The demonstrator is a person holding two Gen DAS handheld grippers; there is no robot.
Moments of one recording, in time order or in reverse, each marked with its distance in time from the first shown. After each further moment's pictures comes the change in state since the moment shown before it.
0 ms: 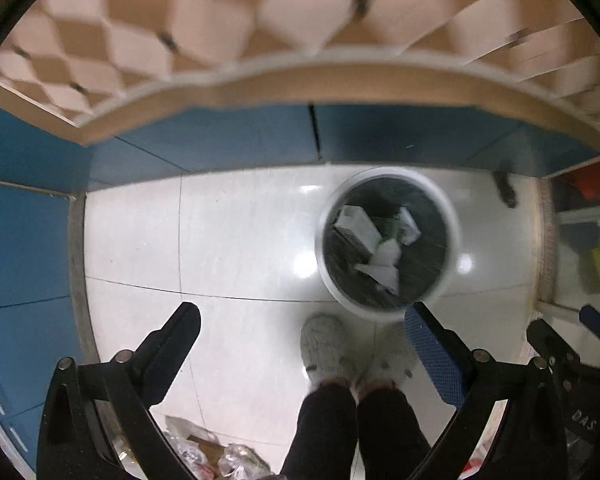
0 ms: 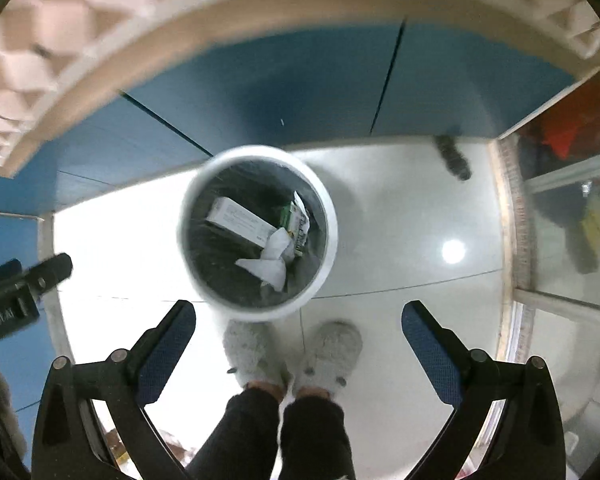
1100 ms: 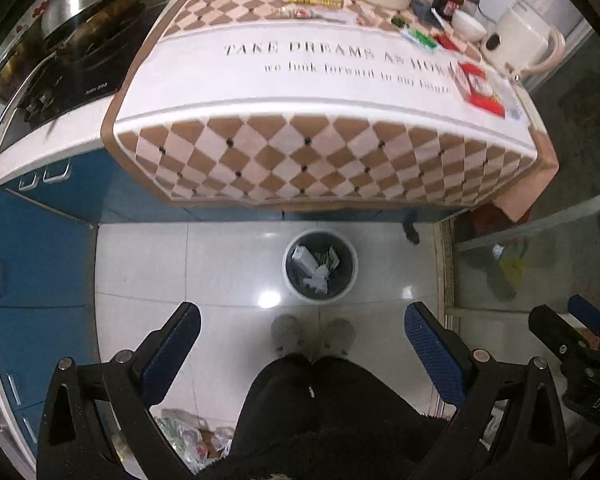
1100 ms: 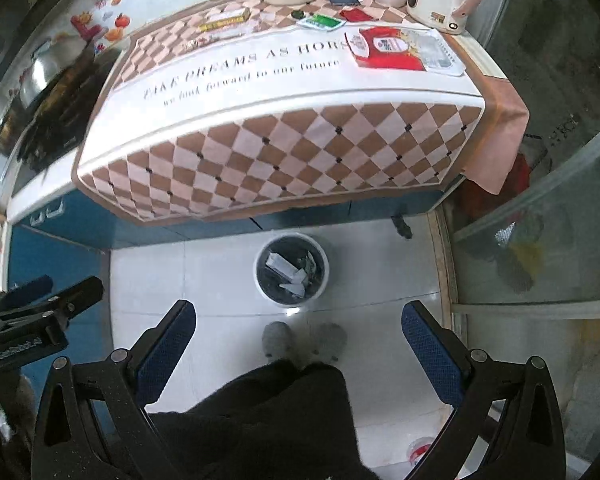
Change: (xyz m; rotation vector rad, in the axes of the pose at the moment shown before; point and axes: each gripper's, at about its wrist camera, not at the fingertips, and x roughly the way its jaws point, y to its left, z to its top) left arm -0.357 0.046 -0.024 -0.017 -0.175 -0.180; right arm -0.461 0.054 -0.044 0.011 -0.212 0.006
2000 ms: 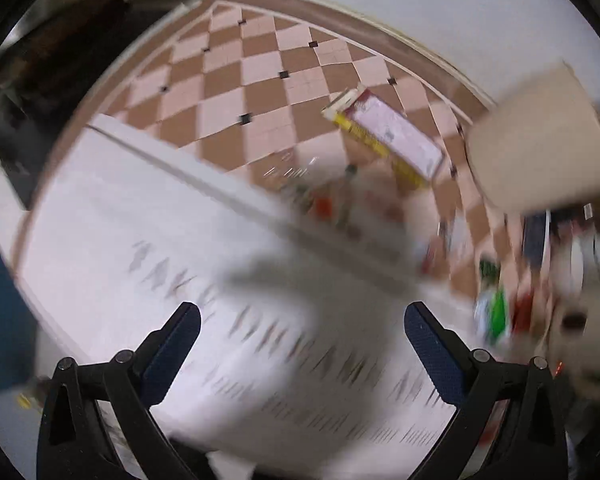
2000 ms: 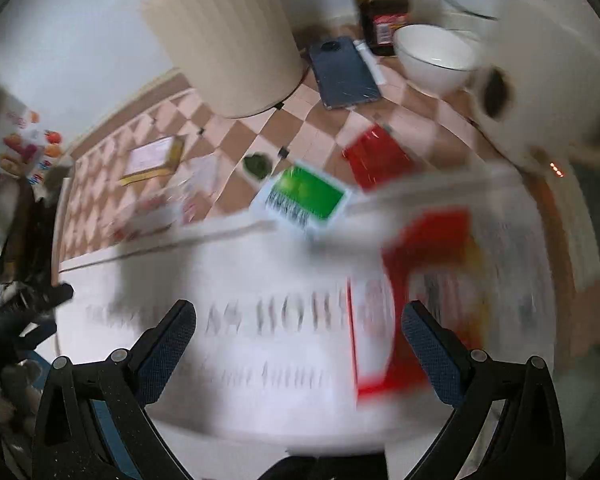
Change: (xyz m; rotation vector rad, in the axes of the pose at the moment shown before) left arm 0.156 0.019 0.394 -0.508 -0.022 -0.008; right arm 0.174 -0.064 0.442 0.045 -0.006 0.106
